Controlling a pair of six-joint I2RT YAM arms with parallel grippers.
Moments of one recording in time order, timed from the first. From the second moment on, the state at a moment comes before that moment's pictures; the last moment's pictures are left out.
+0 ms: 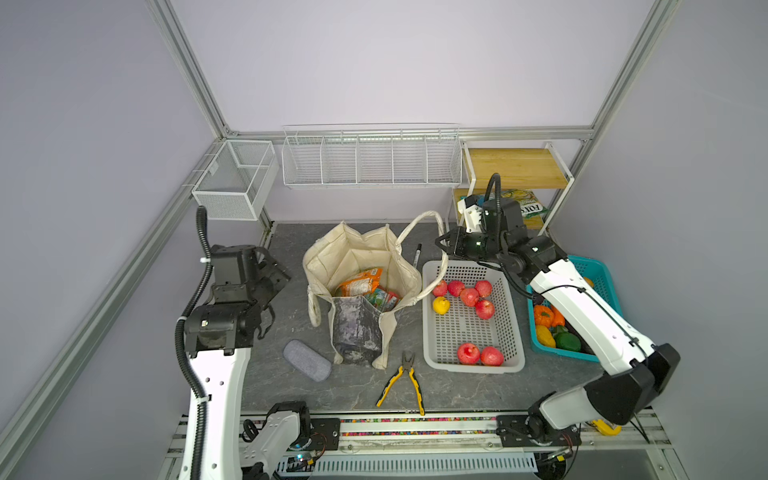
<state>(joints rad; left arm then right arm) 0.04 0.95 1.36 -1.06 -0.13 -0.78 0.51 1.49 1.60 -0.67 -0.31 0.63</state>
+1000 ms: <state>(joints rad) 0.15 0.74 0.59 -0.52 0.41 -1.08 0.43 1.42 1.56 -0.70 -0.35 0.61</state>
